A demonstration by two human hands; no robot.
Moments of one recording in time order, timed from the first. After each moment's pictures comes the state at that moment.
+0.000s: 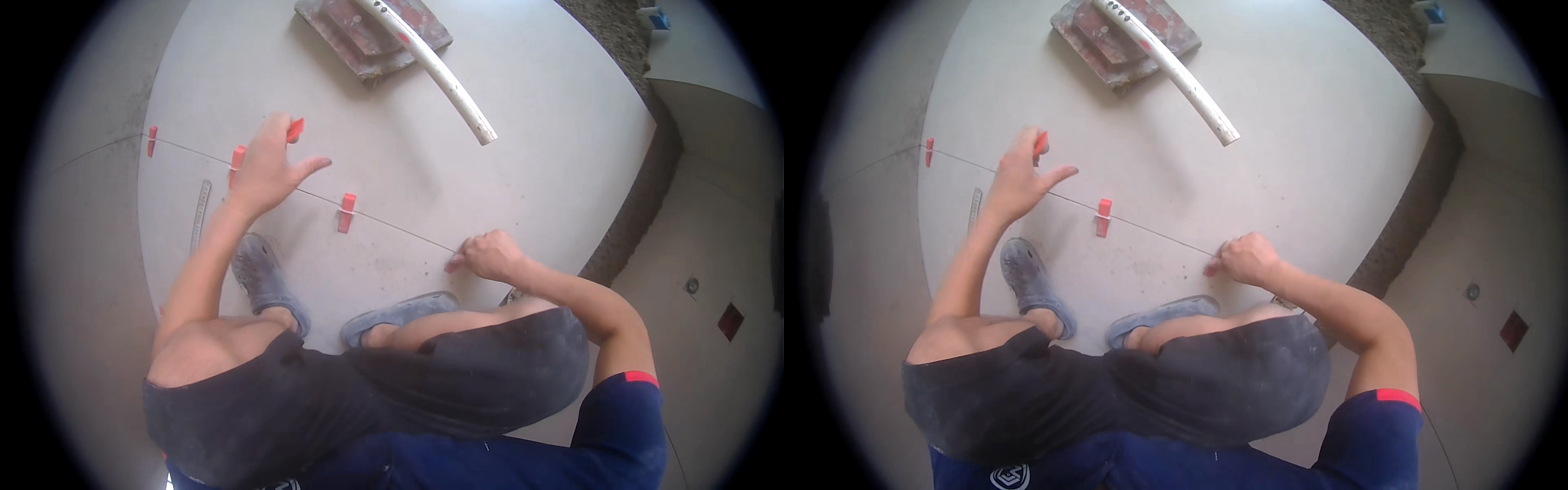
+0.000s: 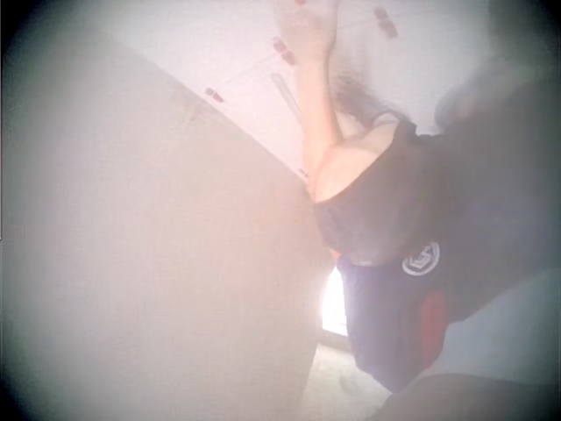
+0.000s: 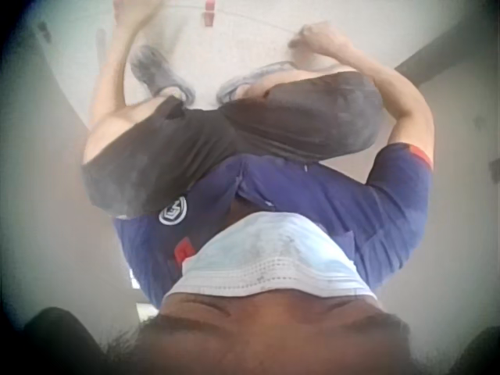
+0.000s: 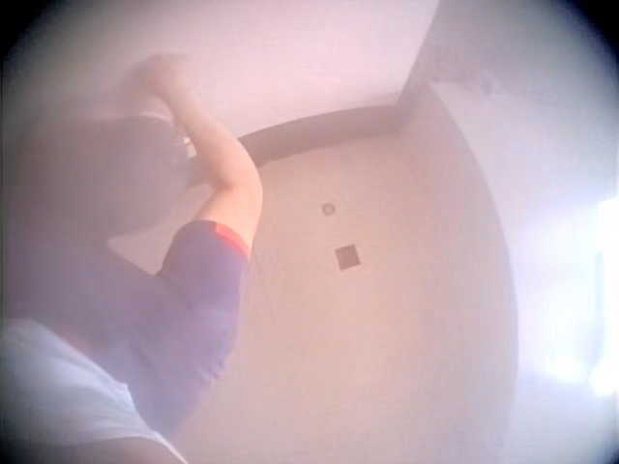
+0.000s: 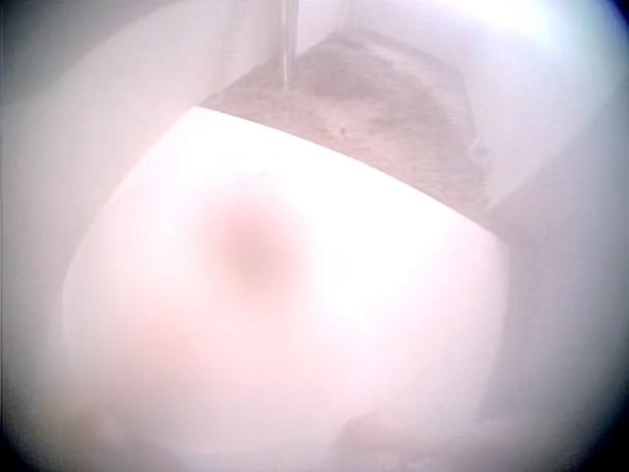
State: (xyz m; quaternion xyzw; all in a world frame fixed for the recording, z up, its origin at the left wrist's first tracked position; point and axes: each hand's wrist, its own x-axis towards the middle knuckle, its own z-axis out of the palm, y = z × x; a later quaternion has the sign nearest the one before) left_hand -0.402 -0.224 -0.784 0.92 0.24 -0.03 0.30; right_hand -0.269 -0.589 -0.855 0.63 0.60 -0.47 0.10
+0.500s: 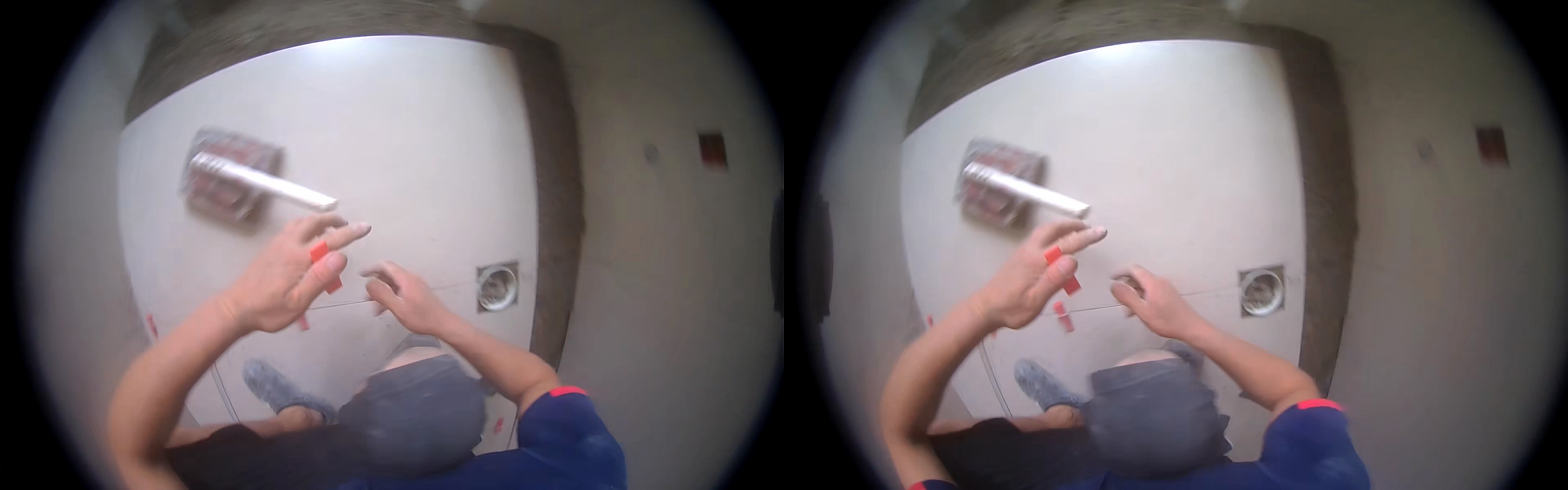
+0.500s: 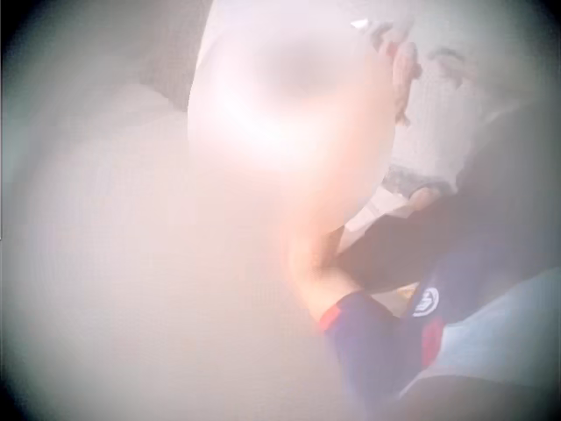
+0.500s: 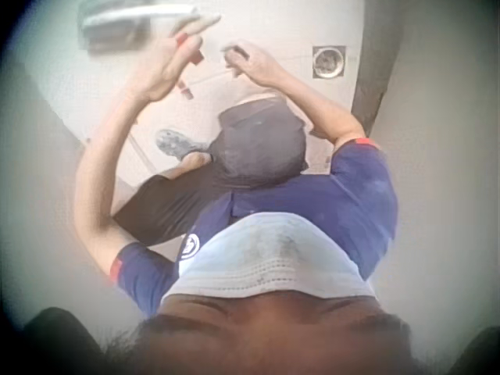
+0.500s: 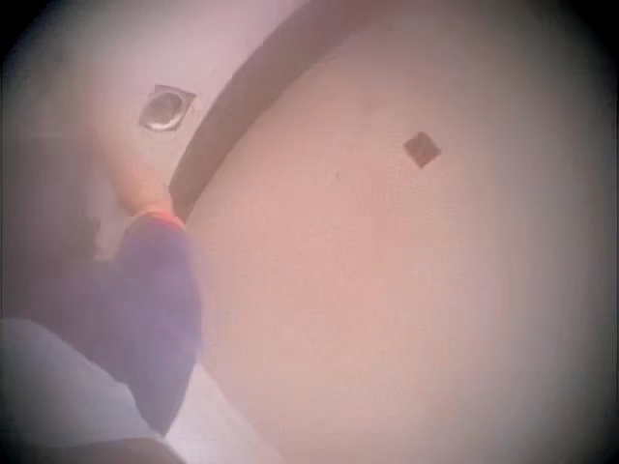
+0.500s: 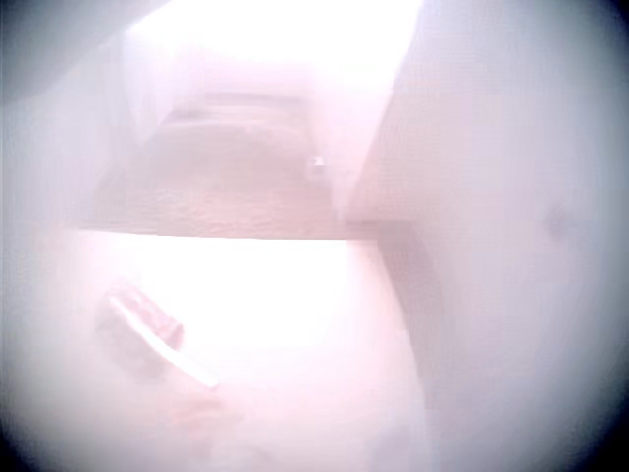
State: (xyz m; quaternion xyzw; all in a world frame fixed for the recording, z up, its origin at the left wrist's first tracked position) left_hand -0.259 -0.349 -0.667 0.87 -0.20 -0.25 0.36; right_hand -0.302 -0.582 -0.781 0.70 0.07 -0.37 -0.61
